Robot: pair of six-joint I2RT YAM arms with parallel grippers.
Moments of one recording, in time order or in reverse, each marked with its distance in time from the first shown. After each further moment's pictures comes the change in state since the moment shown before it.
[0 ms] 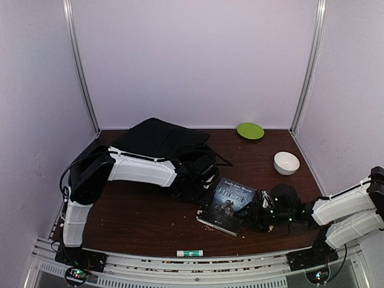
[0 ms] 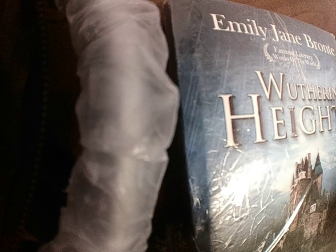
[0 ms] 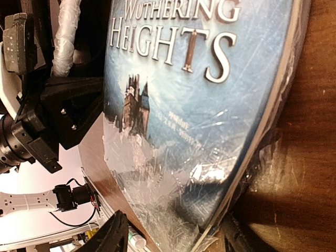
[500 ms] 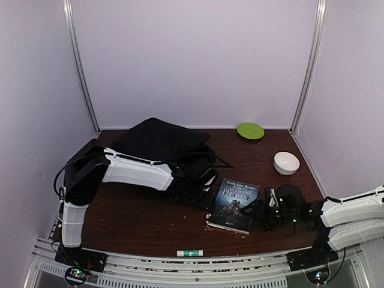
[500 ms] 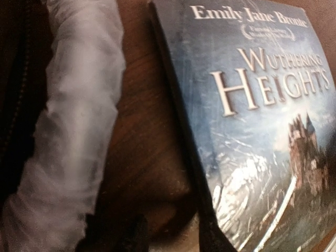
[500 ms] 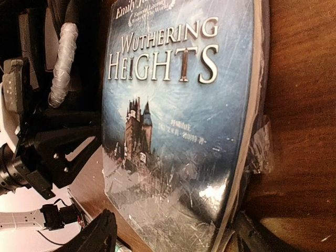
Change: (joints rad) left arm -0.019 -0.047 -0.079 0.086 0.023 -0.018; right arm 0.006 -0.174 -0.007 -0.215 0.169 -0.030
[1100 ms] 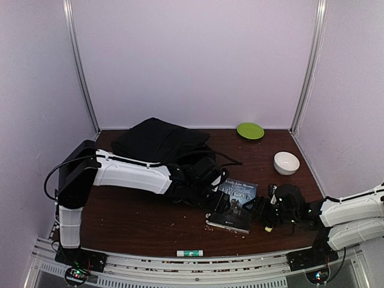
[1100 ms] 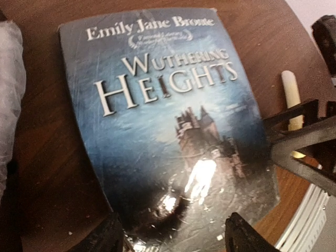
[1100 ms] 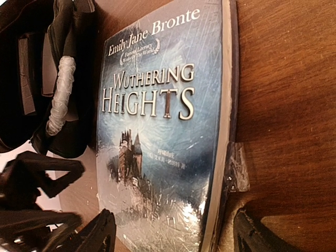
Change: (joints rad) left arm -0.060 -0.071 -0.011 0.080 0.072 -0.071; right arm 0.000 0.016 0.000 0.022 0.140 -0.020
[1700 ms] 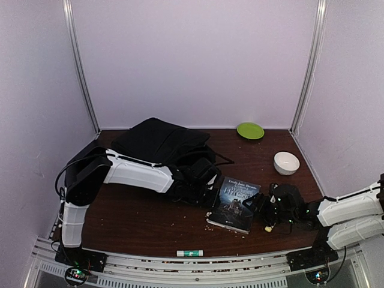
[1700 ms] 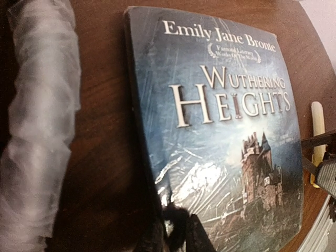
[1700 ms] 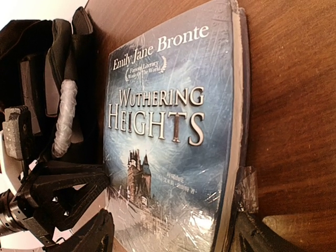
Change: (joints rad) left arm 0.055 0.079 -0.017 0.063 0.002 -0.061; right arm -0.002 0.050 0.000 0.069 0.044 0.069
